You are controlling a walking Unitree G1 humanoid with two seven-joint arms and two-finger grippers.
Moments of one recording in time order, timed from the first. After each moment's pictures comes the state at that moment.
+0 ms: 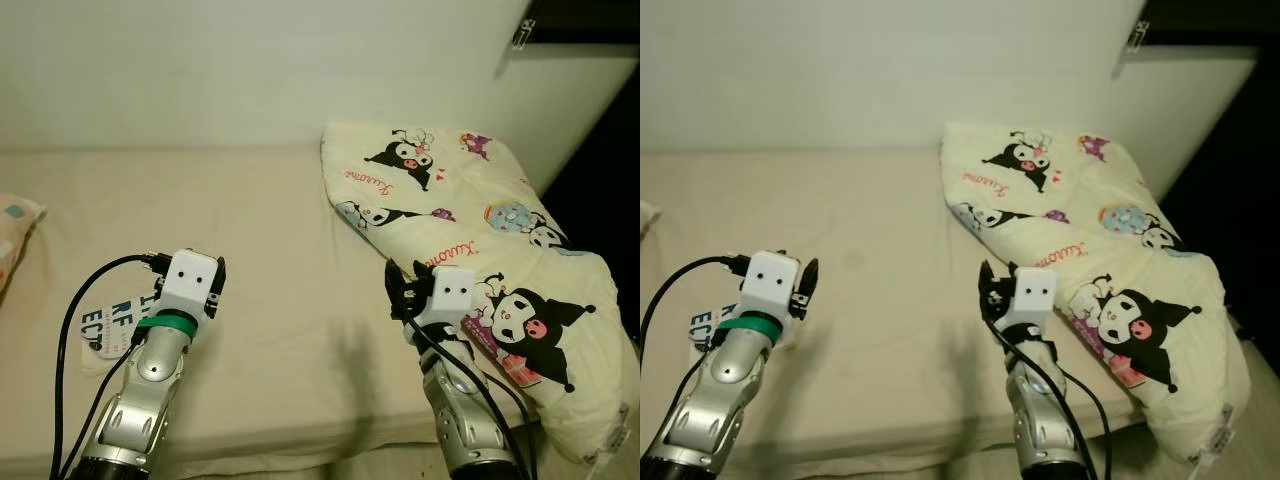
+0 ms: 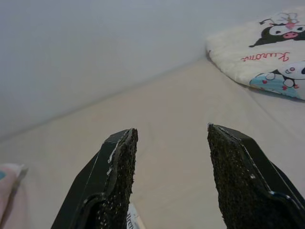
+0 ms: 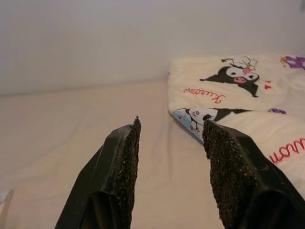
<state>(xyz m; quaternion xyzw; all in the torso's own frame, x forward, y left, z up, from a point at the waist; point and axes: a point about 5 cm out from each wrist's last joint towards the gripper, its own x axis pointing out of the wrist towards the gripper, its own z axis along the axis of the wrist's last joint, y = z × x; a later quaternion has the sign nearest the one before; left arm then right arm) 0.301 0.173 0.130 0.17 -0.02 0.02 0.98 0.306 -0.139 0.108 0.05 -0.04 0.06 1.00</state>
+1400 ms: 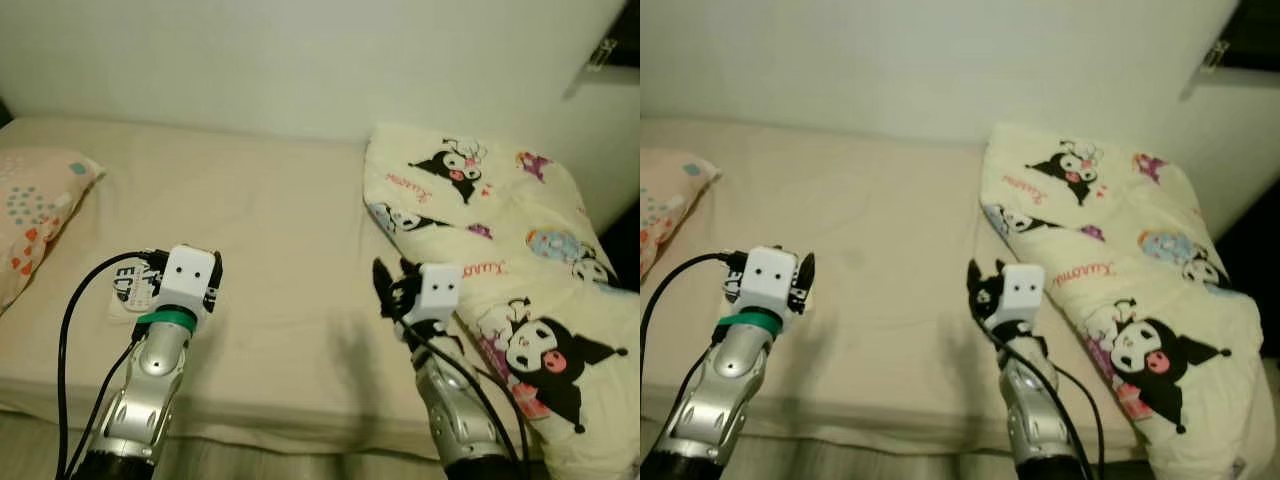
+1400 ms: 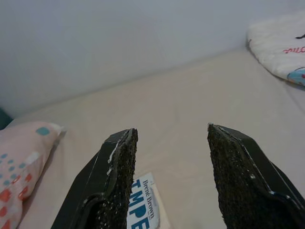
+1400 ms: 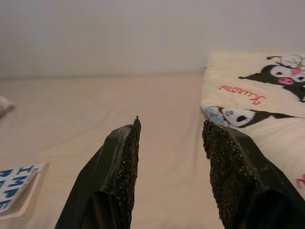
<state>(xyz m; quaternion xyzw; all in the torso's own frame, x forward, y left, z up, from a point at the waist) 0.306 0.173 0.131 0.16 -0.03 0.03 0.99 0.310 -0.139 0.109 0.06 -0.04 0.07 1.00</state>
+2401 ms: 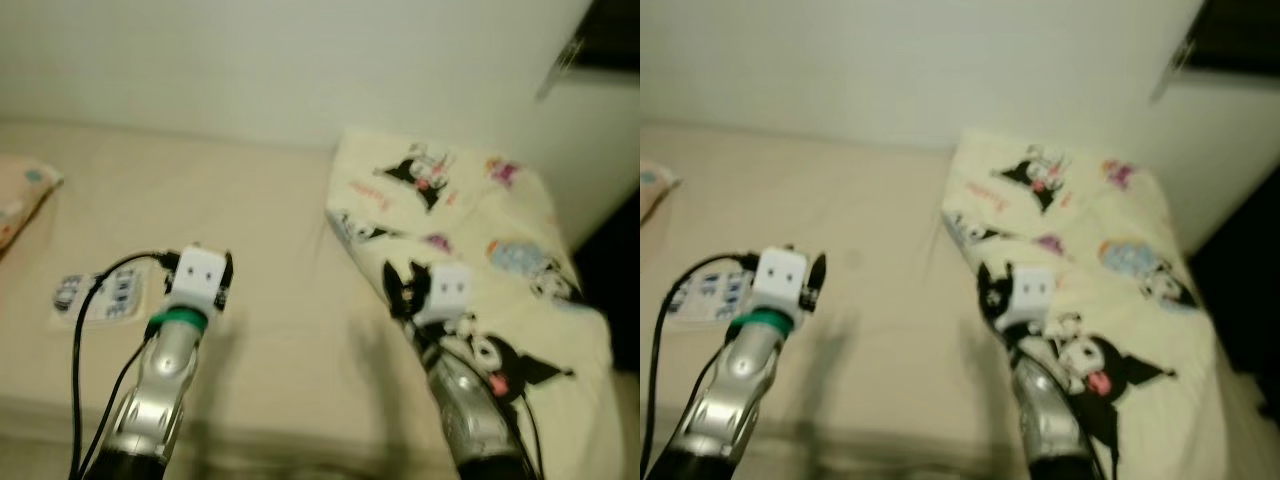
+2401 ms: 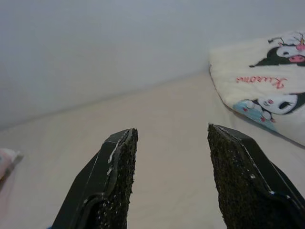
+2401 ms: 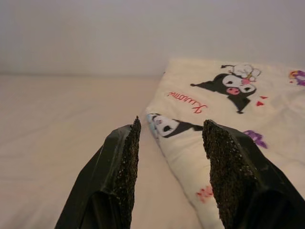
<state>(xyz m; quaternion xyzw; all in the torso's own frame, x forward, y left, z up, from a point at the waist) 0.311 0.168 0.137 0.17 -0.05 0.02 0.98 0.312 -0.142 0.107 0.05 -0.04 0.06 1.00</state>
